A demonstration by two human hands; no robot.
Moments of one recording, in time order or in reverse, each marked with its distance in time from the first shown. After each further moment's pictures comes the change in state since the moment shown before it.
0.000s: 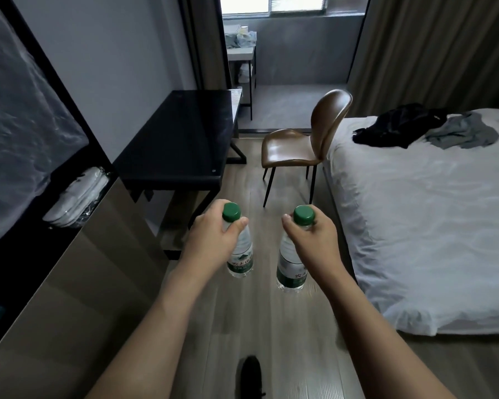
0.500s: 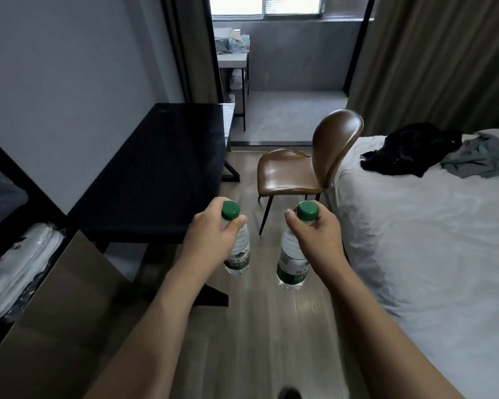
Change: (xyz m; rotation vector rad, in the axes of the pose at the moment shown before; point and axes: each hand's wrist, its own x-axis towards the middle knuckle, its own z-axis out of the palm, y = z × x) left_hand 0.294 -0.024 0.038 -0.010 -0.035 0.006; right_hand 0.277 0.039 0.085 -0.031 0.016 0.009
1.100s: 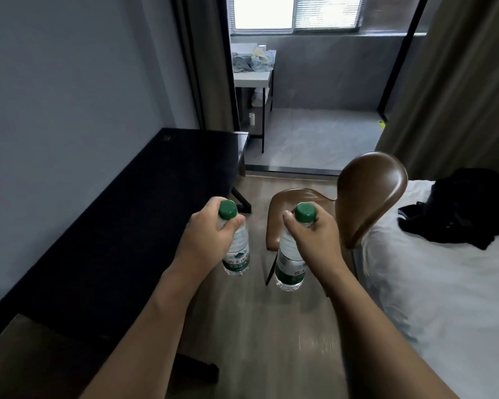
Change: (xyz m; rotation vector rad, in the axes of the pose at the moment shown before) left_hand 0.326 0.011 0.076 -0.033 0.110 -0.025; right_hand 0.348 0.070 0.061 0.022 -0.090 -0.057
